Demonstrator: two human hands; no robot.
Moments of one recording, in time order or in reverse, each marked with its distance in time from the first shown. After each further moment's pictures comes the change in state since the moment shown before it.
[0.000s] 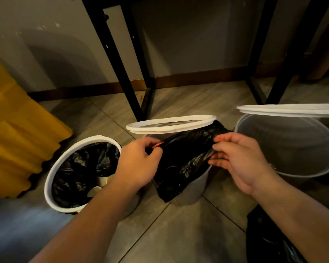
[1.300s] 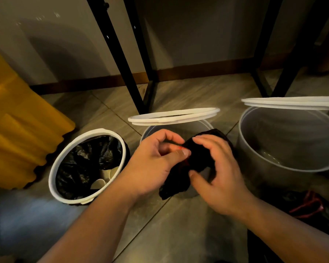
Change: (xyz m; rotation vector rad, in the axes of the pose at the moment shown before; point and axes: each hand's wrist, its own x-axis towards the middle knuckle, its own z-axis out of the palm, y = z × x) left_hand -0.034 0.039 -0.002 -0.699 -0.358 -0.082; right_hand -0.037 0.050 0.013 -0.701 -0.173 -0.810
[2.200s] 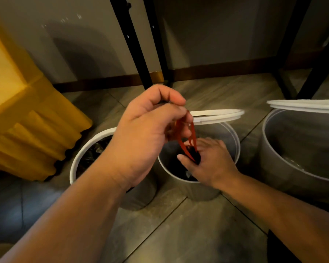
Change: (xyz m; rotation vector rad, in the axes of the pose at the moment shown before) left_hand -0.018 0.081 -0.028 -0.060 0.050 0.233; right_hand 0.054 0.022 0.064 -0.406 -0.306 0.011
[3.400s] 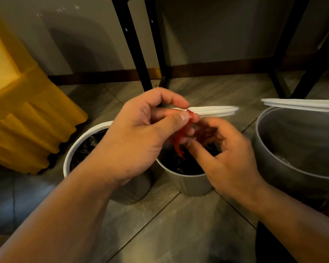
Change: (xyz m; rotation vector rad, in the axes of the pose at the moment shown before) left_hand -0.017 -0.001 -0.001 0.088 -0.069 0.000; right_hand -0.032 -0.047 -0.082 0.654 0.275 -0.047
